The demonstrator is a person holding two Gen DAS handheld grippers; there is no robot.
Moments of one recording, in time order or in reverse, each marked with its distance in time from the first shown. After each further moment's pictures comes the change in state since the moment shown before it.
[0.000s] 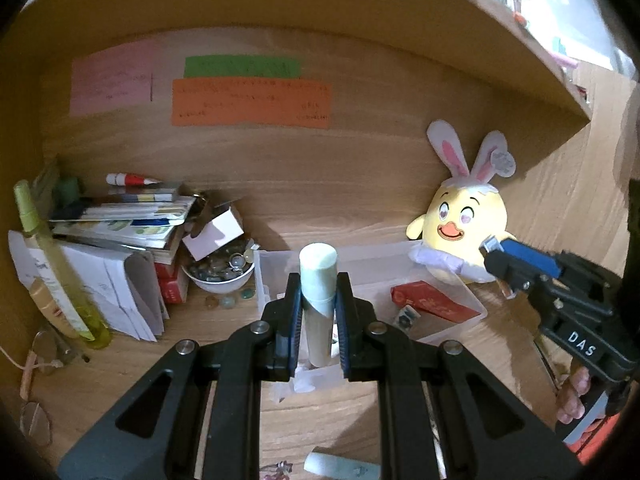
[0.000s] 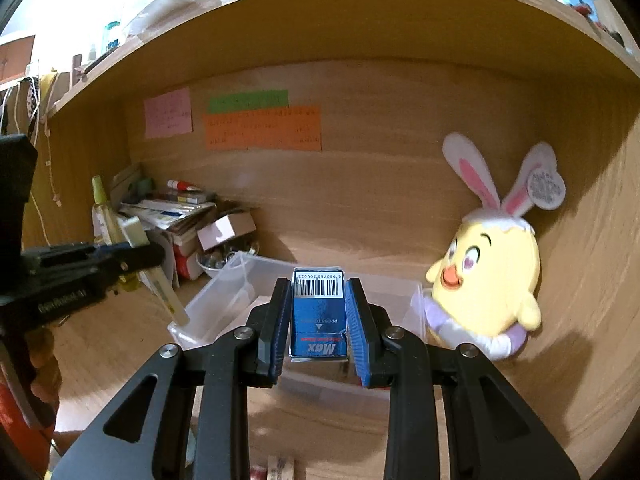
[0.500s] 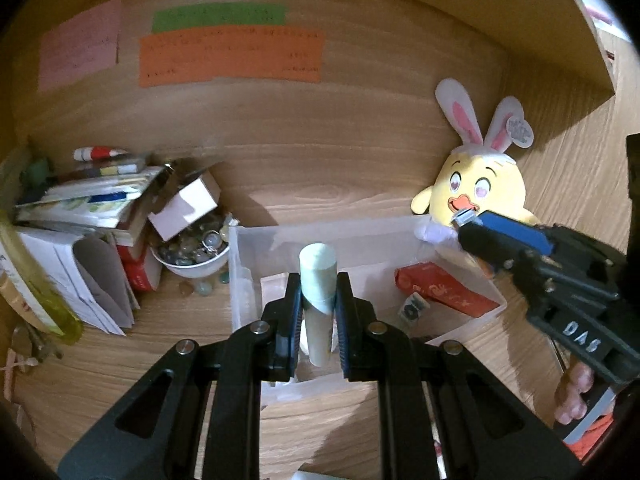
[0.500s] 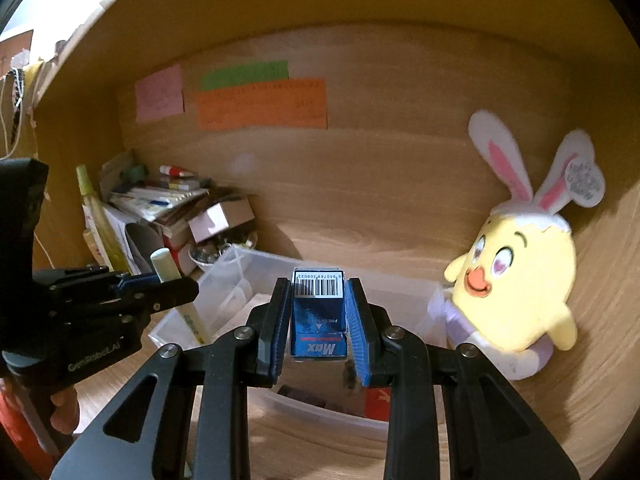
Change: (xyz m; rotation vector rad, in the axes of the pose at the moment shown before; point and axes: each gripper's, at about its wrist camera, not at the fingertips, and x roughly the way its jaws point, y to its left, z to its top) left arm 0.054 -0.012 -0.010 0.002 0.098 -0.009; right arm 0.051 -0.003 0.002 0.001 0.078 0.038
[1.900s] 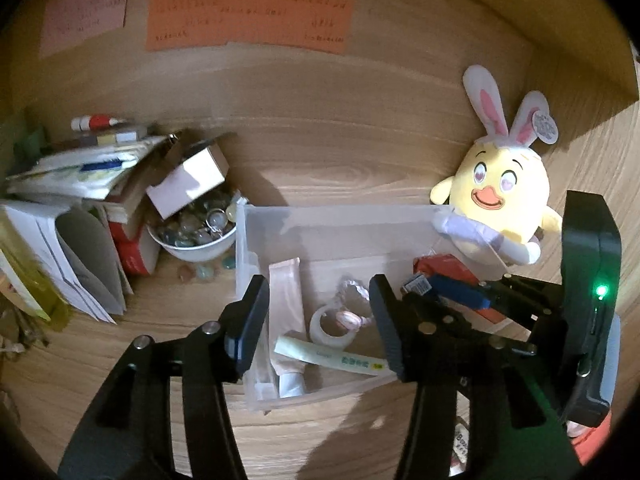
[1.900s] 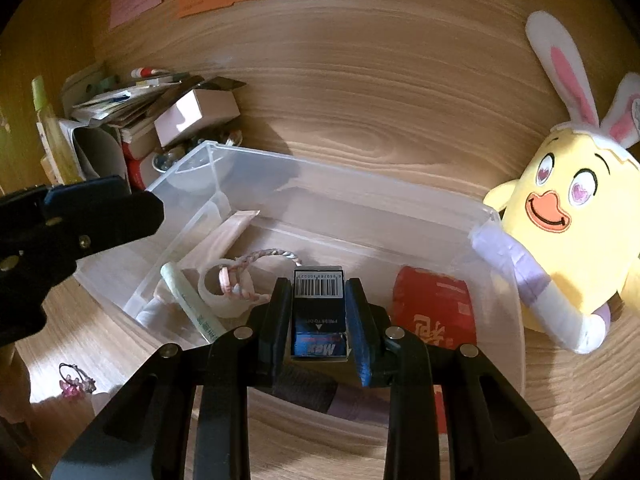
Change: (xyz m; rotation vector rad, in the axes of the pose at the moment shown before) left arm 0.024 0.017 -0.008 -0.044 0.036 0.031; right arm 0.087 0.008 -0.040 -0.052 0.245 -0.035
